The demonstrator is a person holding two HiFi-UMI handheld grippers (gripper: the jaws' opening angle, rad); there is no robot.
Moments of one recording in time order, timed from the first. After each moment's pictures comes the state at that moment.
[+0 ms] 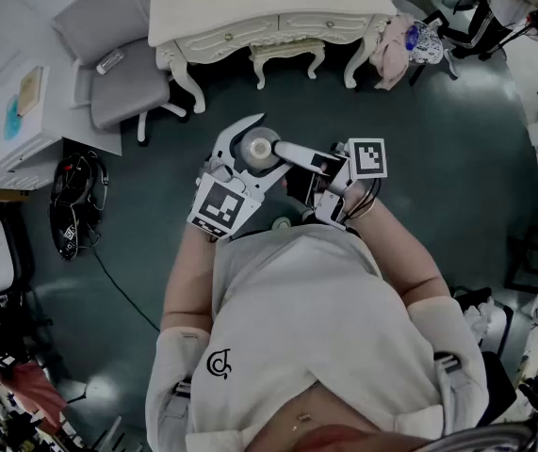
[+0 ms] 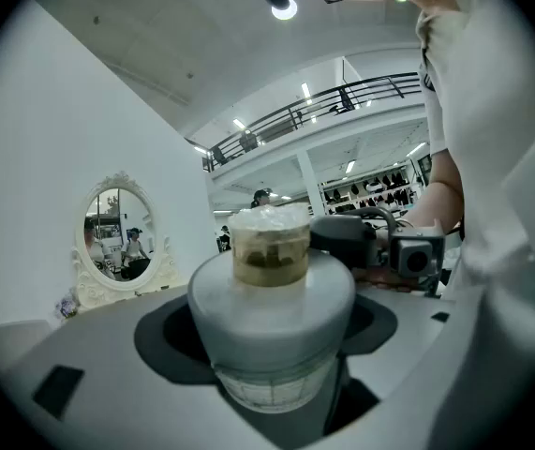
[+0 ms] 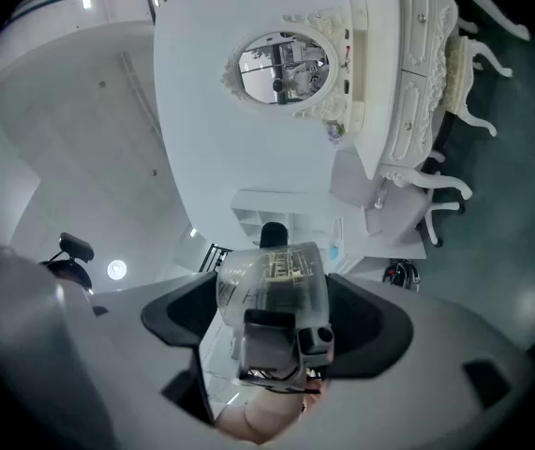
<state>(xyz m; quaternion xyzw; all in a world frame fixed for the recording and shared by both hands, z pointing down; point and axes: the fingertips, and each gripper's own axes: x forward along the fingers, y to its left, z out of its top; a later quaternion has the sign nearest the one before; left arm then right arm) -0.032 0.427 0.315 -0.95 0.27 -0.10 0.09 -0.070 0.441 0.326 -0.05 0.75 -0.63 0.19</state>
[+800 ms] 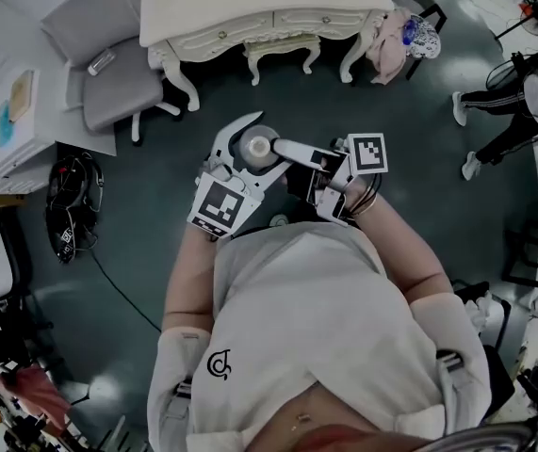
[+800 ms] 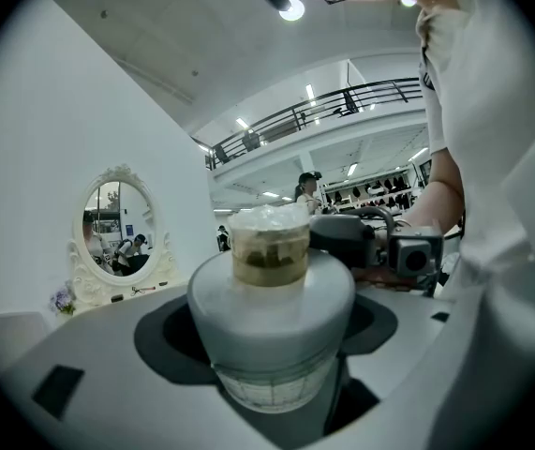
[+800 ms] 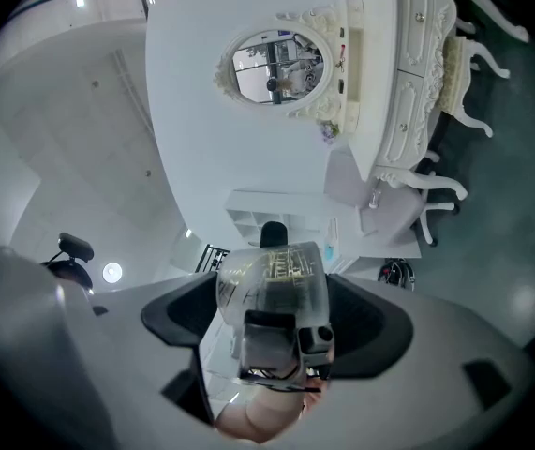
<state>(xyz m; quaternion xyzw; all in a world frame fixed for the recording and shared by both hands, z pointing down) -0.029 0.411 0.320 -0.96 0.27 -0.10 0.08 -0.068 0.426 0.329 -0.05 0.75 -0.63 0.19</state>
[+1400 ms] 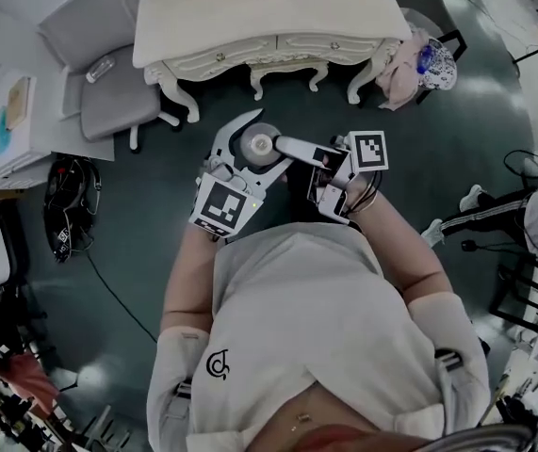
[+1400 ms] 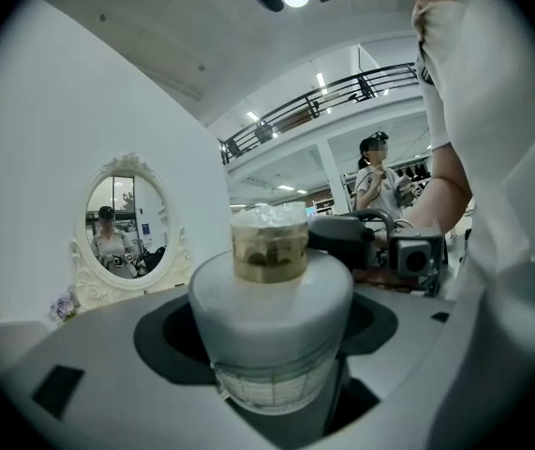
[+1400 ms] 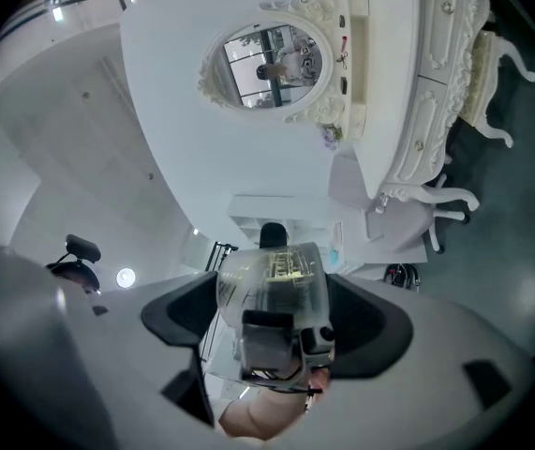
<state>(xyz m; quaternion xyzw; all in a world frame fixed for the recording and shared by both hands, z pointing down) 0.019 0.266 0.332 -0.94 0.32 -0.11 0.08 -0.018 0.284 0.340 0.00 0.74 -0.65 0.17</state>
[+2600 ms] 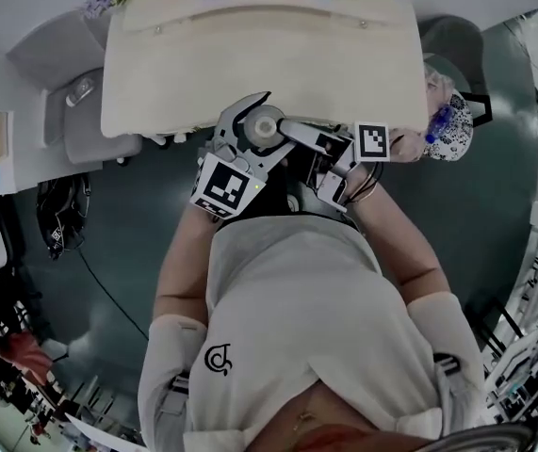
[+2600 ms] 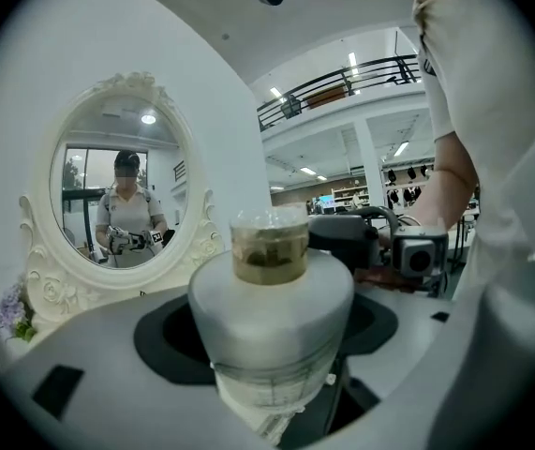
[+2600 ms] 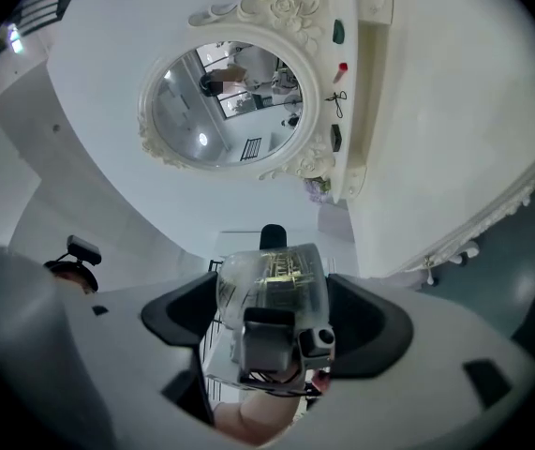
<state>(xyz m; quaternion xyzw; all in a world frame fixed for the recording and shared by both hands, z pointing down) 0.084 -0.107 0.370 -0.93 0.35 -0.14 0.02 0.048 -0.086 0.375 0.01 0.70 -0.69 0.16</state>
